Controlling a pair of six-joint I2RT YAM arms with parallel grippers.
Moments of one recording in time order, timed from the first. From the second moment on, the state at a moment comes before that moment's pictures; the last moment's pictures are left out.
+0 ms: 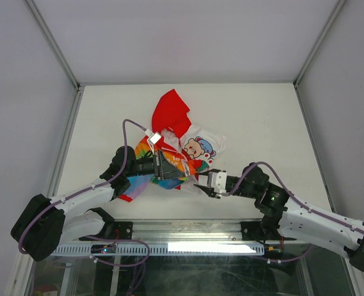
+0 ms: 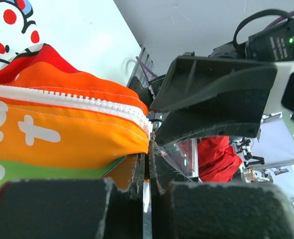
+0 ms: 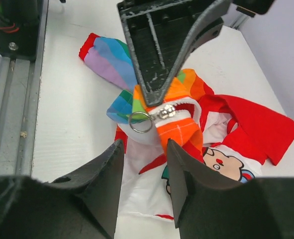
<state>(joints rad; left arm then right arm) -0.63 1.10 0.39 0.64 0.76 -0.98 0.97 0.67 0.41 0.11 -0.37 -0.46</state>
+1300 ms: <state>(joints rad) -0.63 1.11 0.39 0.69 0.76 -1.05 1.38 1.01 0.23 0.79 0.34 -0.83</state>
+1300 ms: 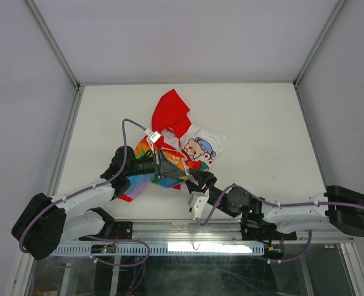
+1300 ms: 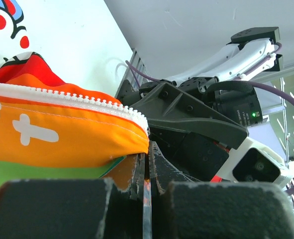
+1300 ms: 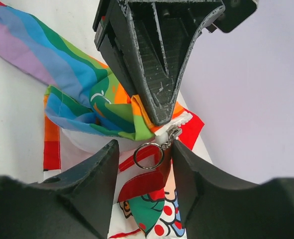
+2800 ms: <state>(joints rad) -0.63 1.07 0.39 0.49 0.71 -0.88 1.10 0.75 0.54 0.12 0.05 -0.27</state>
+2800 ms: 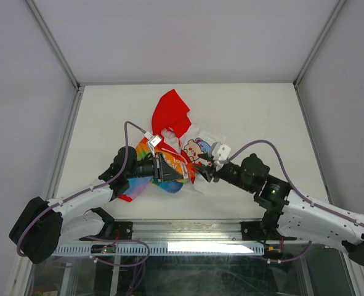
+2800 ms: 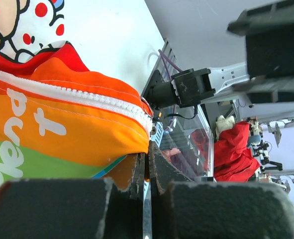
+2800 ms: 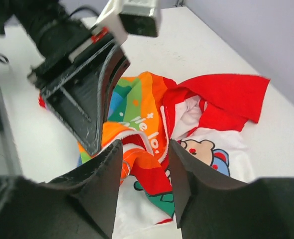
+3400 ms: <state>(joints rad) -0.63 1.07 0.38 0.57 0.71 -0.92 0.76 0.97 0.60 -0.04 -0.42 0.61</state>
